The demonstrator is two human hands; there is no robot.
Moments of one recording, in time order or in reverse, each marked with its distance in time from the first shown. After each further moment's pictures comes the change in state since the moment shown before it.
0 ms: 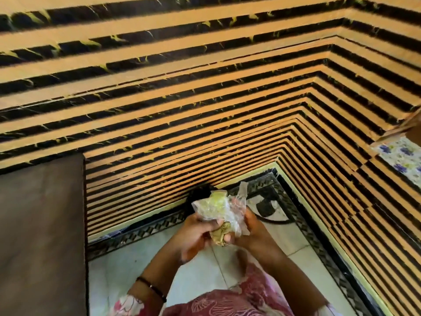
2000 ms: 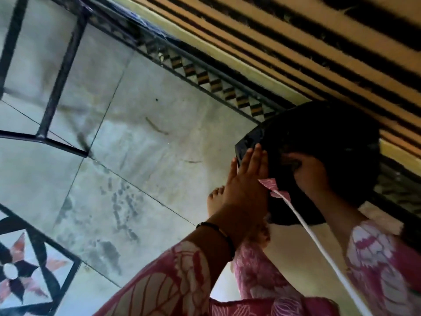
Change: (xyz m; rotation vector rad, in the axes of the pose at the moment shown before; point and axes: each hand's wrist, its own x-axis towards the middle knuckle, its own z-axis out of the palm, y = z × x) left_hand 0.430 -0.282 -0.197 0.930 0.660 -0.386; right_hand 0.529 0.471 -0.054 -1.103 -0.478 0.257
